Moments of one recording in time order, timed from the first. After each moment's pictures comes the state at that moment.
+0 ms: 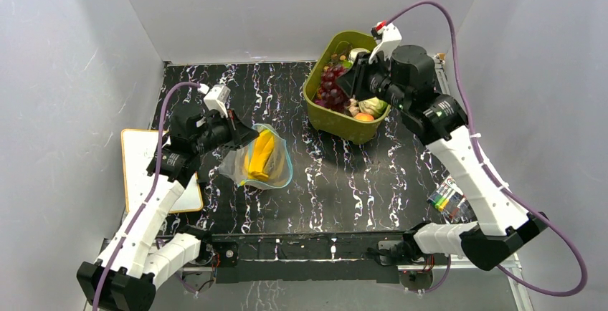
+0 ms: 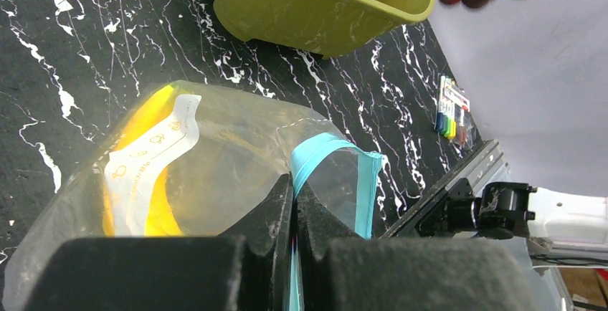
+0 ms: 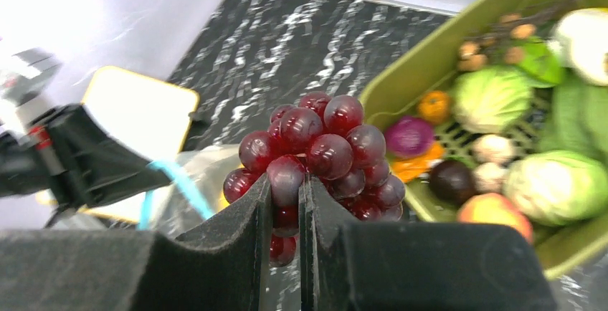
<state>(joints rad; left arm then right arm) -0.29 0.92 0.91 -0.43 0.46 -0.40 0.50 1.27 1.60 -0.58 -0.08 0.29</state>
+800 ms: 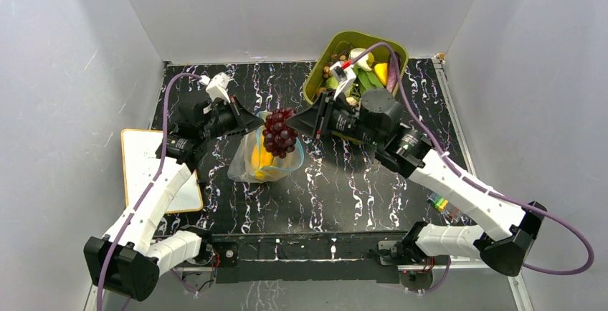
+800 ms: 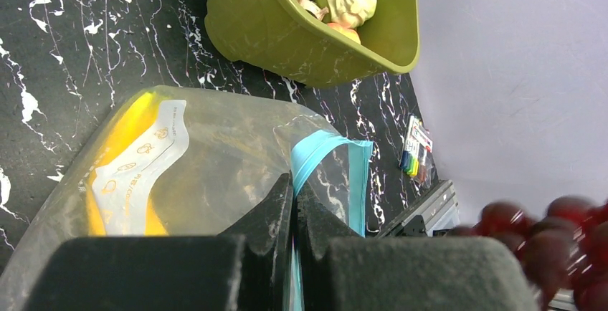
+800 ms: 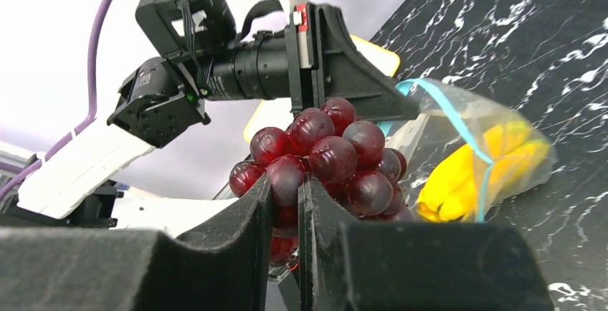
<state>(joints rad) -0.29 1.07 0.98 -0.34 0.43 -0.60 0.81 1.16 1.26 -0.13 -0.26 0.66</state>
